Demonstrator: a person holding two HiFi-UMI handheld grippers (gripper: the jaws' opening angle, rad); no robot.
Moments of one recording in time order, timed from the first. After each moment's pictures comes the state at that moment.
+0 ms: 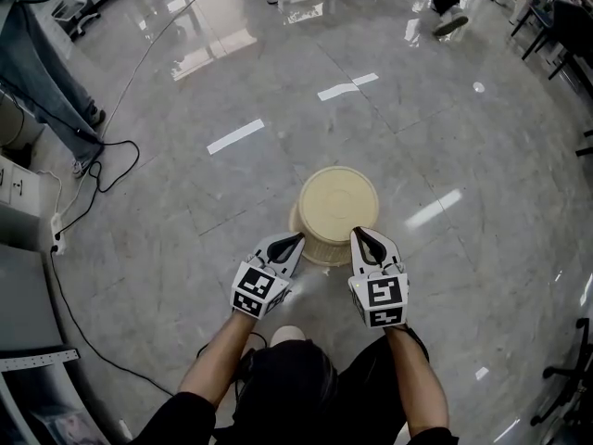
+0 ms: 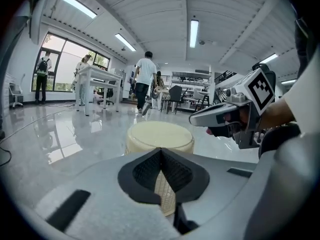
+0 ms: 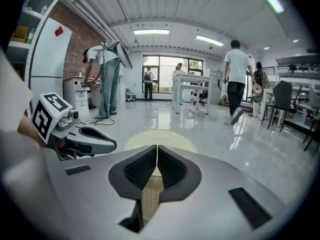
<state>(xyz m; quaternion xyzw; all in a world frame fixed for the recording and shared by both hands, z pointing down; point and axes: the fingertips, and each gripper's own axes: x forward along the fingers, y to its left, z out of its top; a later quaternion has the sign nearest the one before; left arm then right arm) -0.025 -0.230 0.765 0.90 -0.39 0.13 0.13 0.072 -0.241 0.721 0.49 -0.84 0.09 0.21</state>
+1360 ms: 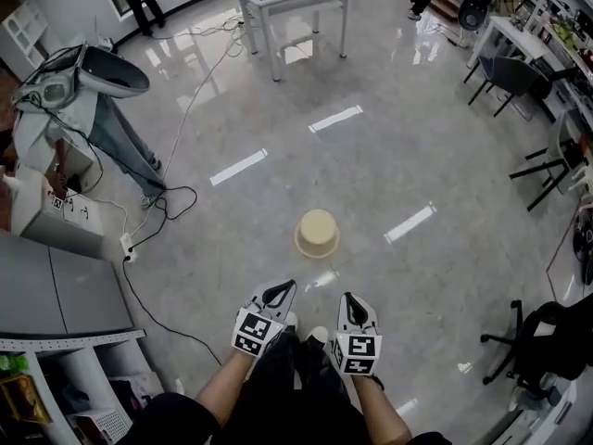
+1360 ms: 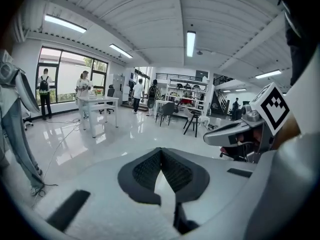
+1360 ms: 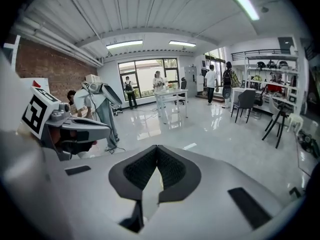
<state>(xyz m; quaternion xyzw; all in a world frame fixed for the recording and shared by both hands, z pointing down) -0.025 -0.008 0.117 0.89 -0.39 0.18 0.15 0.101 0.016 0.116 0.57 -0.77 0.21 0.19</state>
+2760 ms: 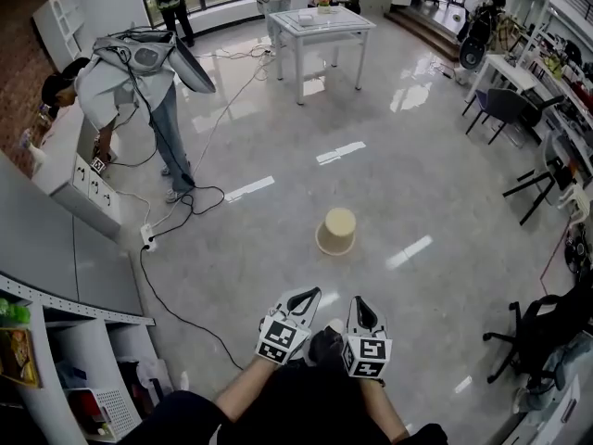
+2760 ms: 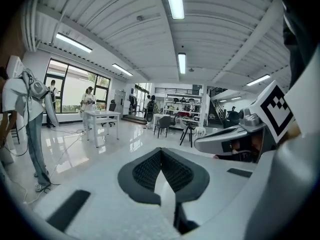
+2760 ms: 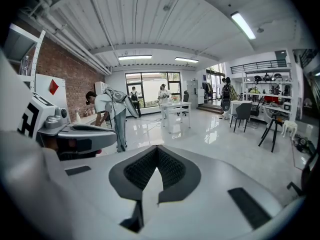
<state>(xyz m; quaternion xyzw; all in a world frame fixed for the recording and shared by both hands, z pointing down) -0.116 0.218 0.037 0.90 -0.40 0.10 0.10 -0.023 0.230 0.036 0.58 -0.78 0.16 0.15</state>
